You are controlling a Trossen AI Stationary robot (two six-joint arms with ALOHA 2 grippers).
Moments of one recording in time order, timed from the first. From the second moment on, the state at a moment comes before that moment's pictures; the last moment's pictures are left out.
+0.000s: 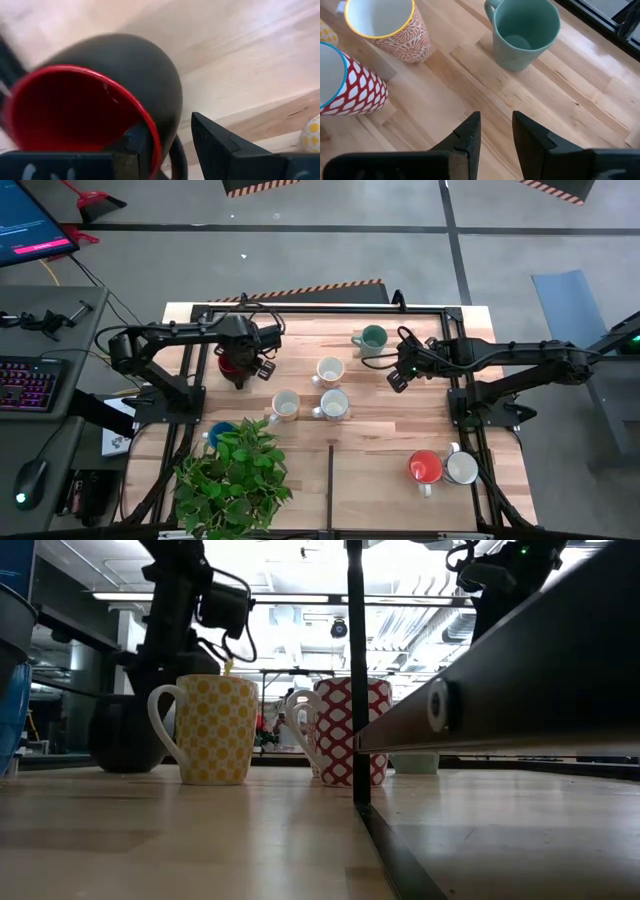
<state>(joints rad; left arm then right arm) 0.39 1.52 1.03 -1.15 -0.09 -0.73 -0.05 1.11 0.97 -0.96 0.38 0.67</state>
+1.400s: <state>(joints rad) 0.37 1.65 1.36 -0.97 -0.09 -0.49 -0.05 1.11 0.97 -0.91 0.34 0.67</state>
